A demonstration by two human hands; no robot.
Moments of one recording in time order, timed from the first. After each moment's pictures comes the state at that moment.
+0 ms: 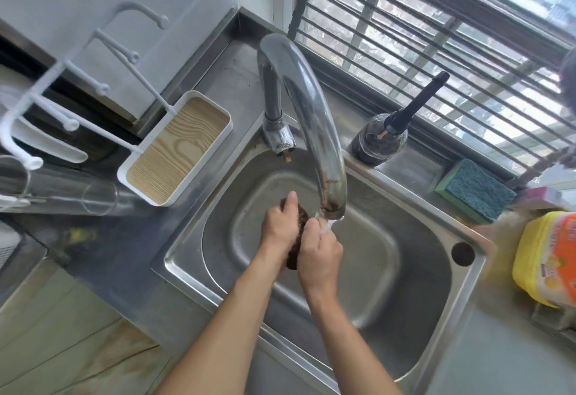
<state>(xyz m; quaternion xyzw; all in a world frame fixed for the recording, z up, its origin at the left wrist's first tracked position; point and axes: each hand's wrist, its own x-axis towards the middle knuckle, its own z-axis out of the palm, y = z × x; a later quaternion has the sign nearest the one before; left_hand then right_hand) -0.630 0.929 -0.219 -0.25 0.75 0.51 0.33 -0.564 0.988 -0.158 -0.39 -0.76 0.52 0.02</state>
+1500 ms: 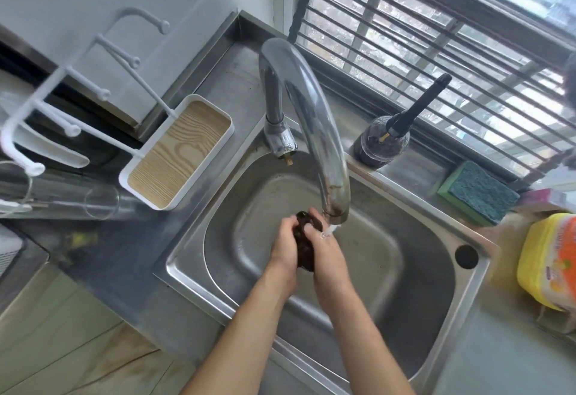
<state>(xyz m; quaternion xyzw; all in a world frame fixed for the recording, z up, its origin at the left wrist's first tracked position) -0.601 0.942 -0.175 -0.35 0.55 0.66 0.37 -0.562 1.002 -0.179 -0.43 -0.55 0.71 -0.09</state>
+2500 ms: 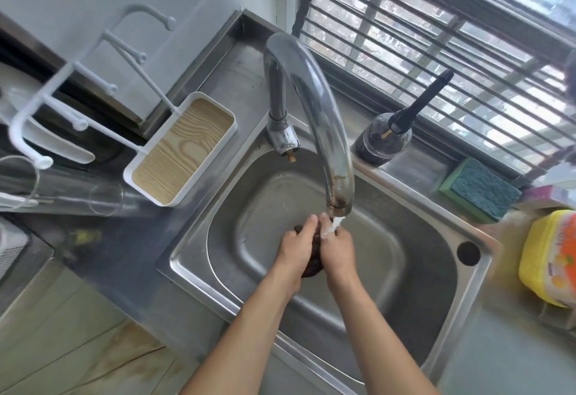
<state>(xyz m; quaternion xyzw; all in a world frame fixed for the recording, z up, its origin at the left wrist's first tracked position) -0.597 0.947 -0.169 -0.34 0.60 0.61 0.40 -0.566 1.018 -0.206 -0.48 -0.66 0.57 -0.10</state>
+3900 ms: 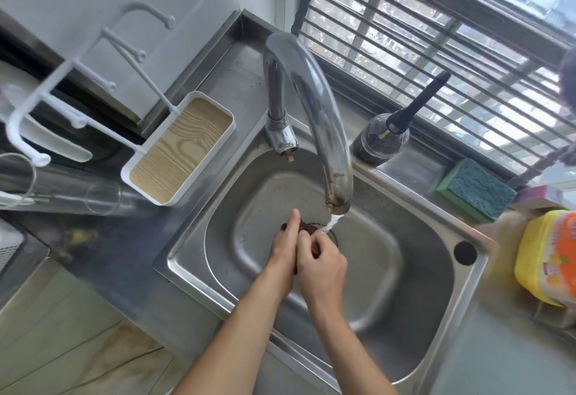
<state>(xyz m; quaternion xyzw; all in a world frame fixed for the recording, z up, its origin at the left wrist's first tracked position) -0.599 0.934 -0.179 -0.36 0.58 0.63 0.38 -0.544 0.983 -0.157 -0.42 -0.77 0.47 0.01</state>
